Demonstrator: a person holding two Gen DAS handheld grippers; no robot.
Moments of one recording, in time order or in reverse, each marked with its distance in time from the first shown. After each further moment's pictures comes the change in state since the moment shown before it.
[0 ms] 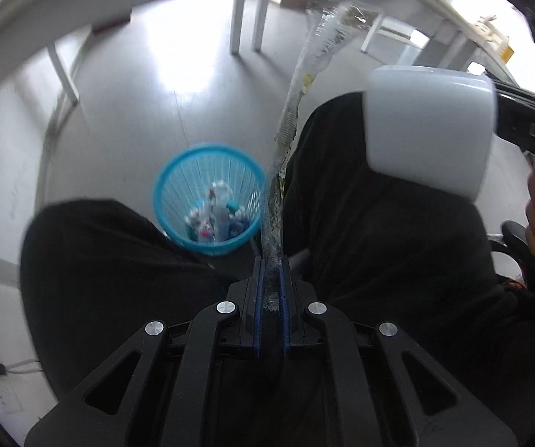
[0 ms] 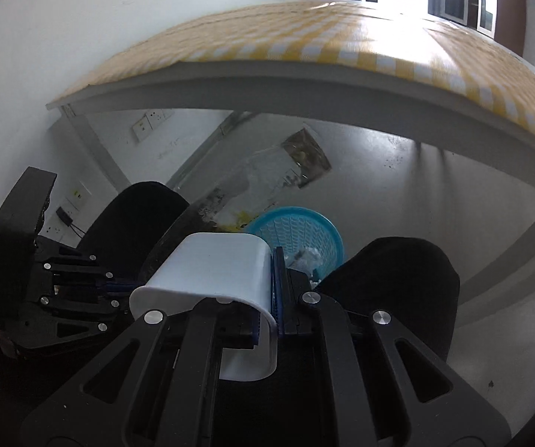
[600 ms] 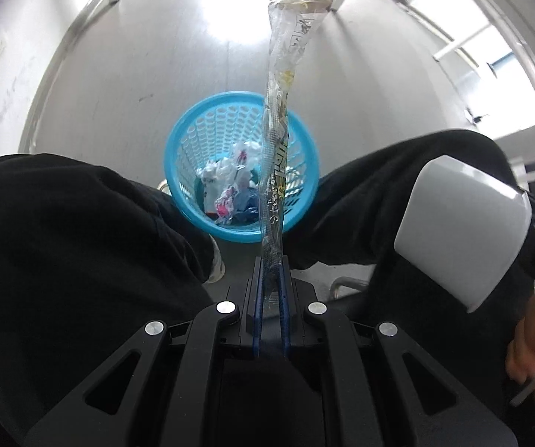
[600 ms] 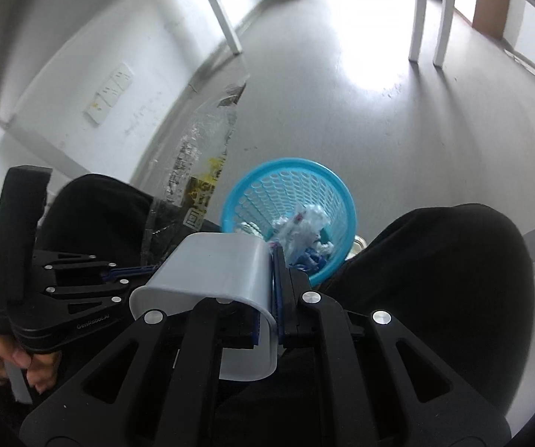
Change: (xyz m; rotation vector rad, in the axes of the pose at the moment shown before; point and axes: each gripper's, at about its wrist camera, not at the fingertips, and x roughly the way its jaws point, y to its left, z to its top) left arm 0.119 0.082 0.055 -0.333 0.192 -0.007; right arm 0.152 -0.036 0.008 0.170 0.229 -0.020
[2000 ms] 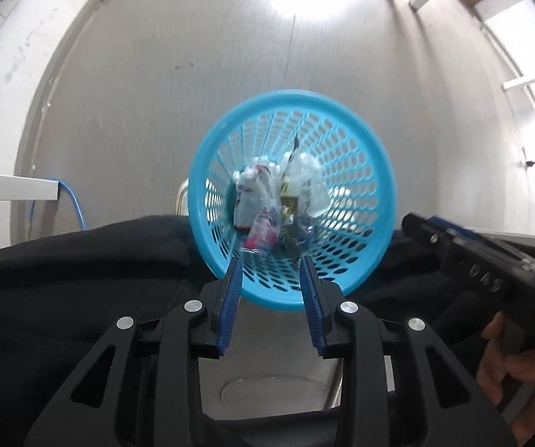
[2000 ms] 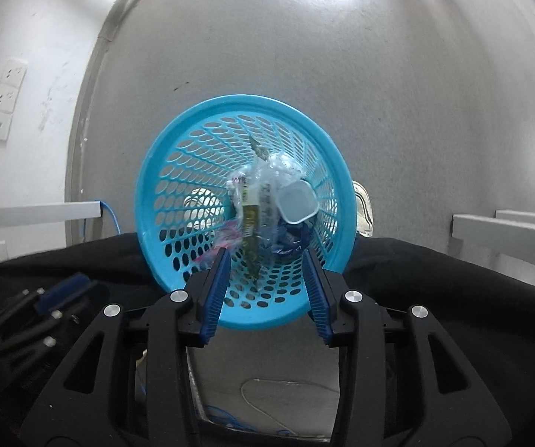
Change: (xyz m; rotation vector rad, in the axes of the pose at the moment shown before) left arm 0.085 0.049 0.080 -0.195 0.074 0.093; right arm 0.209 -0.064 0.066 0.228 0.349 -0.042
